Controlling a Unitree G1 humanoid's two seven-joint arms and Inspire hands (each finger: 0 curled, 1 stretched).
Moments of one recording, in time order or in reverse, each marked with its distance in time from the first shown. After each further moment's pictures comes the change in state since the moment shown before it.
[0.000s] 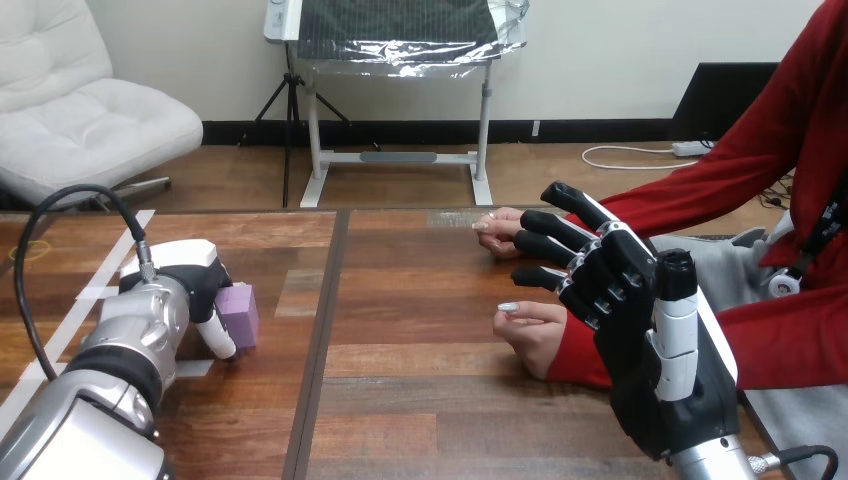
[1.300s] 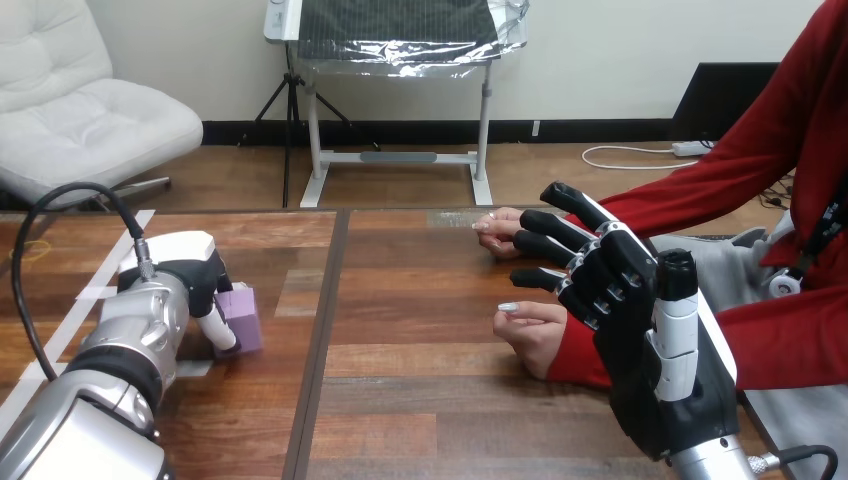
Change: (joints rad) left arm 0.000 -0.001 0.003 0.000 -0.016 -0.001 0.059; right arm 0.000 0.000 0.000 0.000 0.000 0.001 0.003
